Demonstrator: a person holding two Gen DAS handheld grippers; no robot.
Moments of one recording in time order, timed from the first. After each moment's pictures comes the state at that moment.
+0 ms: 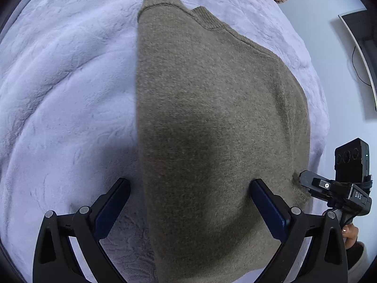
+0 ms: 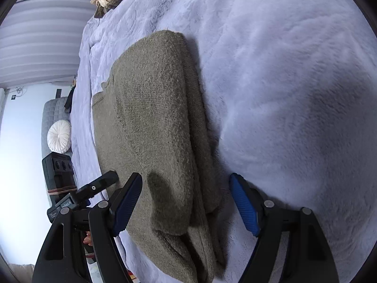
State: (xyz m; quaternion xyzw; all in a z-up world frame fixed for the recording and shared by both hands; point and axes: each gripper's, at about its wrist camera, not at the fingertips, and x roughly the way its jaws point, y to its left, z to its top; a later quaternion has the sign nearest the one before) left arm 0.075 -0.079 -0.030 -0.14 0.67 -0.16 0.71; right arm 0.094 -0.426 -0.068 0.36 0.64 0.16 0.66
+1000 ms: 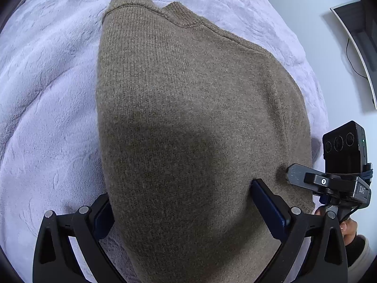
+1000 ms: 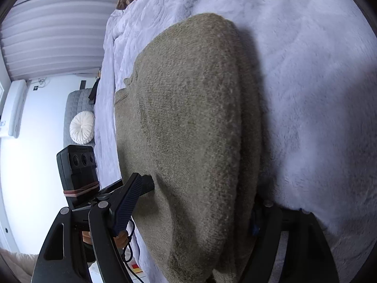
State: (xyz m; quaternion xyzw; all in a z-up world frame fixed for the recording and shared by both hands) left arm 0.081 -0.100 -0.036 -0.13 0.66 -0.18 0.72; right arm 0.121 -0.390 -0.087 0.40 0.62 0.22 0.64
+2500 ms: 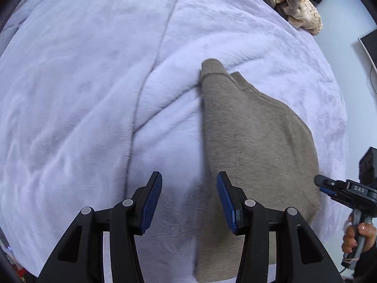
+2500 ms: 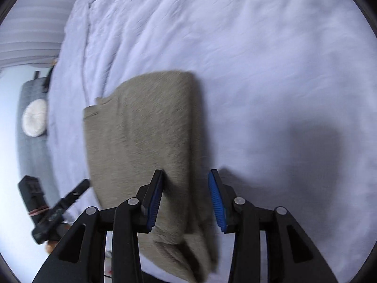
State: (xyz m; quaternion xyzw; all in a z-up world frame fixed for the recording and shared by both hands) left arm -0.056 0.108 0.025 -0.13 0.64 -0.04 0.76; right arm 0.009 -0.243 -0.024 0.29 0.68 0.08 0.67
